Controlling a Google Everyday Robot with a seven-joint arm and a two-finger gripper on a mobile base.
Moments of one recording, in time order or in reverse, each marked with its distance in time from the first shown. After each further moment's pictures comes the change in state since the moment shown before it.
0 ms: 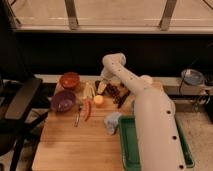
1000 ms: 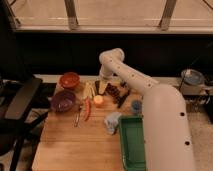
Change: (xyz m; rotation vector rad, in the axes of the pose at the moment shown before) arm -0.011 0.017 -0.048 0.038 0.081 -0.184
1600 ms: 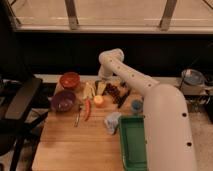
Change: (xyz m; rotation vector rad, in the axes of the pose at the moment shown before) arm -0.007 0.016 -0.006 -0.035 -0.028 0.005
